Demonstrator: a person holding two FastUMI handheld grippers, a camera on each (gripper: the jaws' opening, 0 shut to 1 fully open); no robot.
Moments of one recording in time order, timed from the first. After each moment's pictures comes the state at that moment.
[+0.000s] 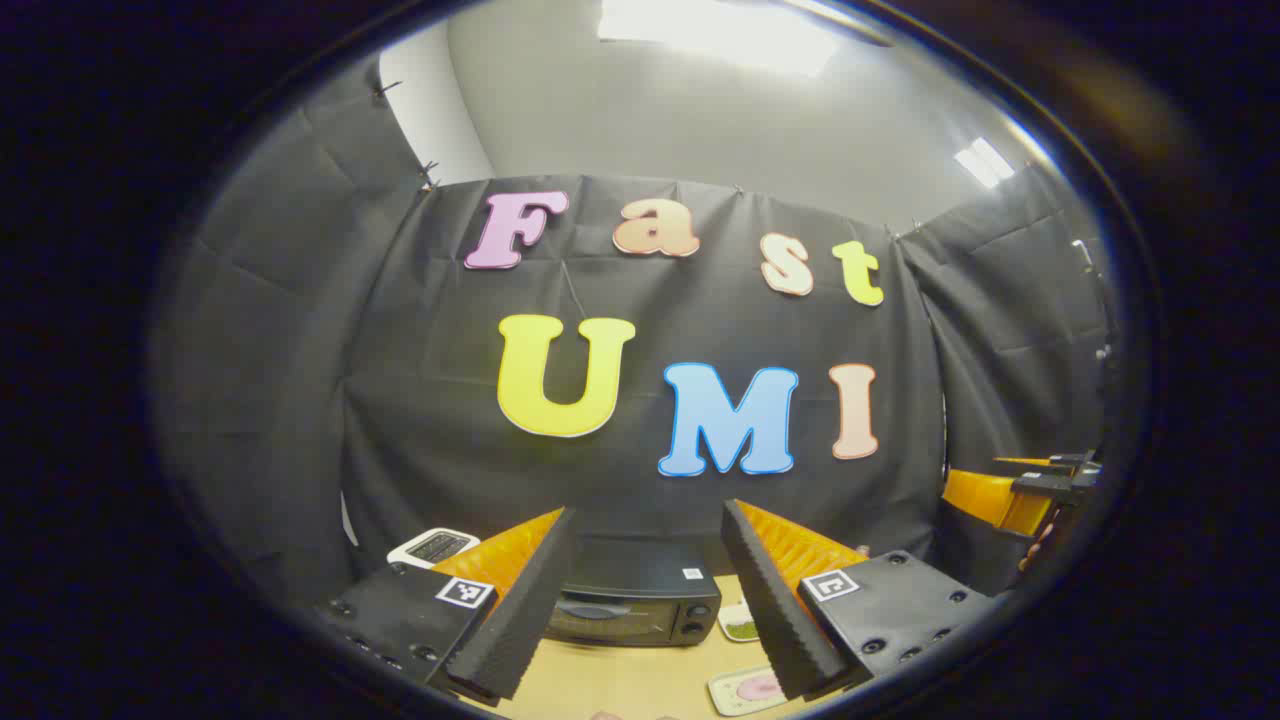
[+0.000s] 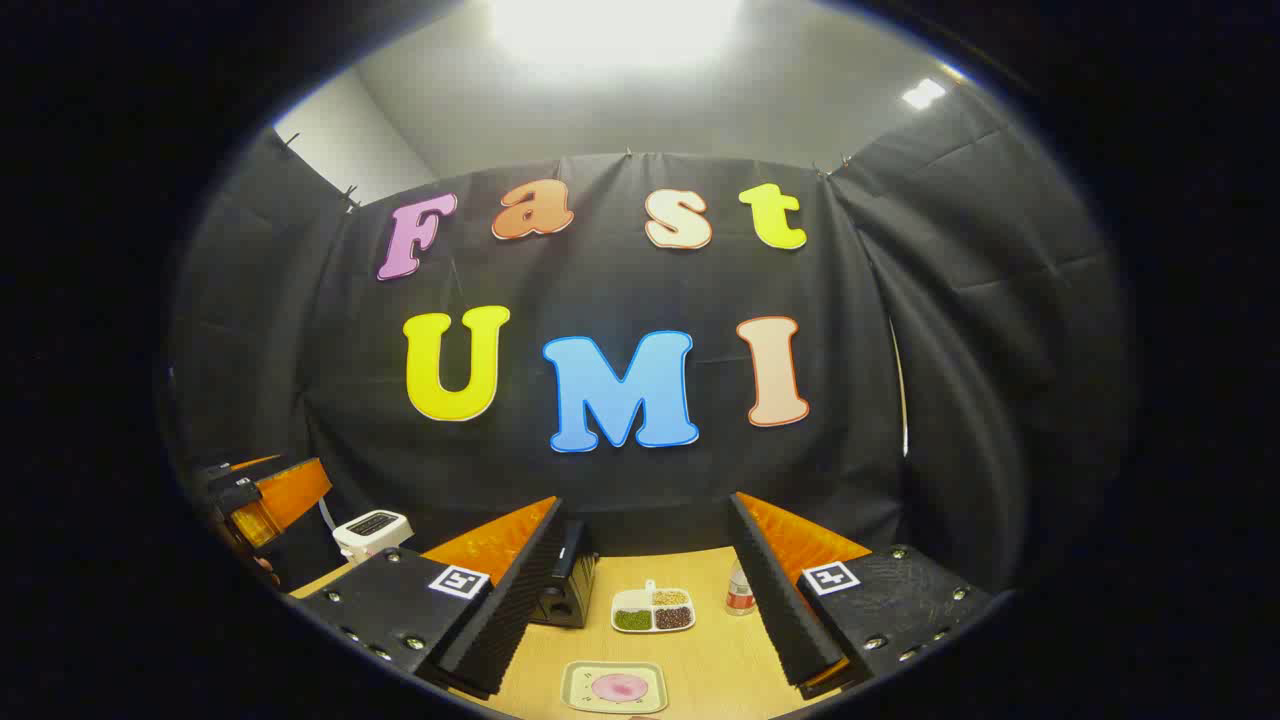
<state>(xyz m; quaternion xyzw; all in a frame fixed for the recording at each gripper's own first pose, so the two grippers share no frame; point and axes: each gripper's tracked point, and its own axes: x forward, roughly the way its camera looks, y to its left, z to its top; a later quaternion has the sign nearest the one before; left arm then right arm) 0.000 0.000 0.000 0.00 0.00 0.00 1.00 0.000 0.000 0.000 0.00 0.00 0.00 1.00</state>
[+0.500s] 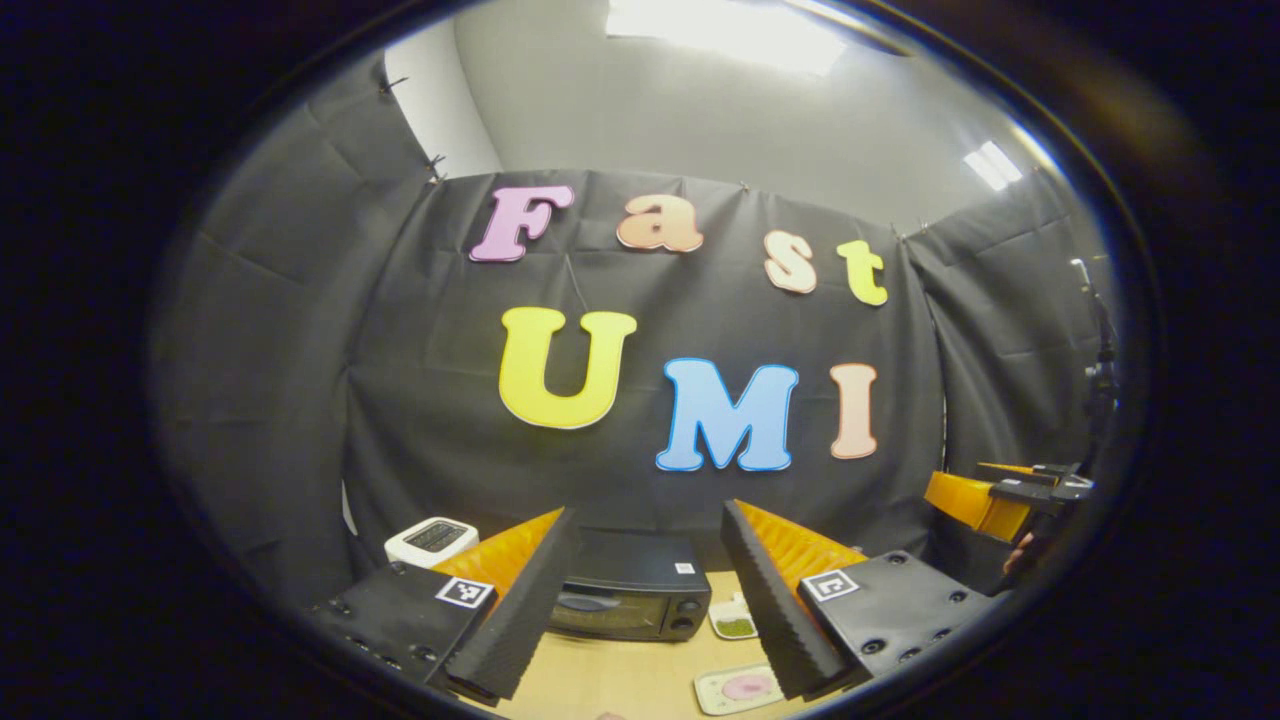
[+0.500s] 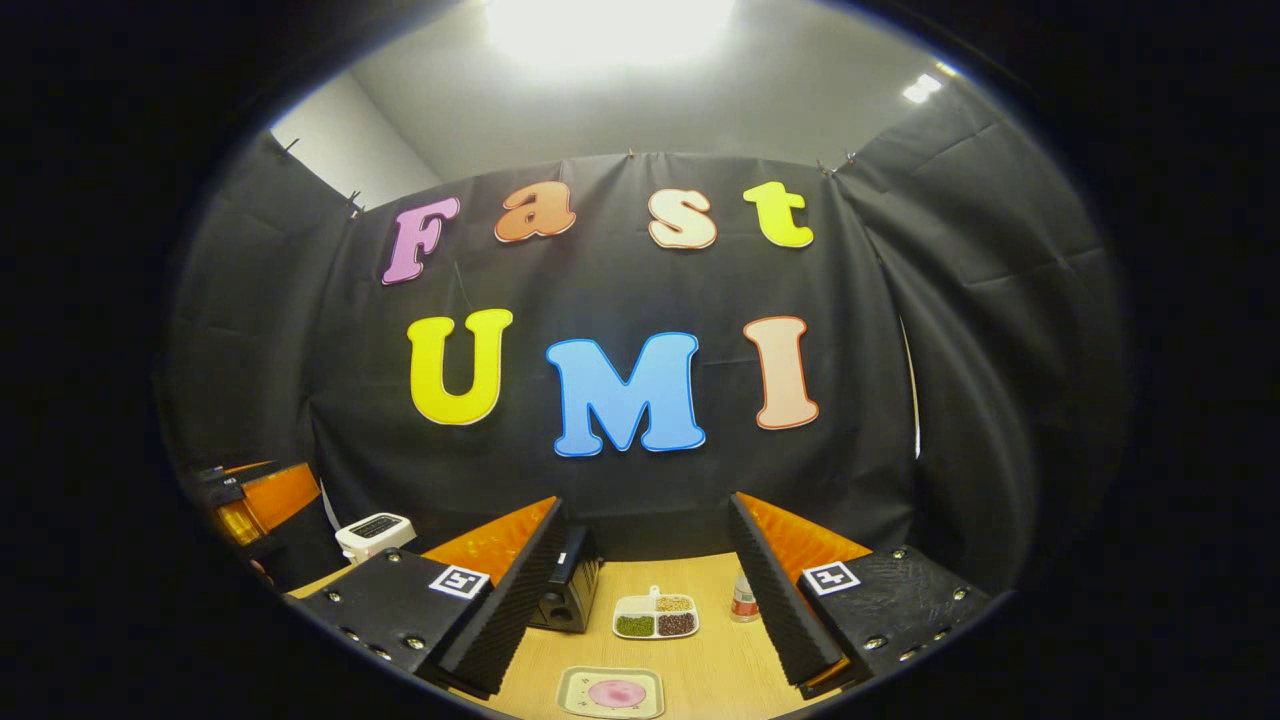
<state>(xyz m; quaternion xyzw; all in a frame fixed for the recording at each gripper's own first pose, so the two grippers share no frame) -0.004 -0.012 -0.009 0.00 0.02 0.01 1.00 0.017 -0.012 0.000 0.01 -0.01 0.01 1.00</state>
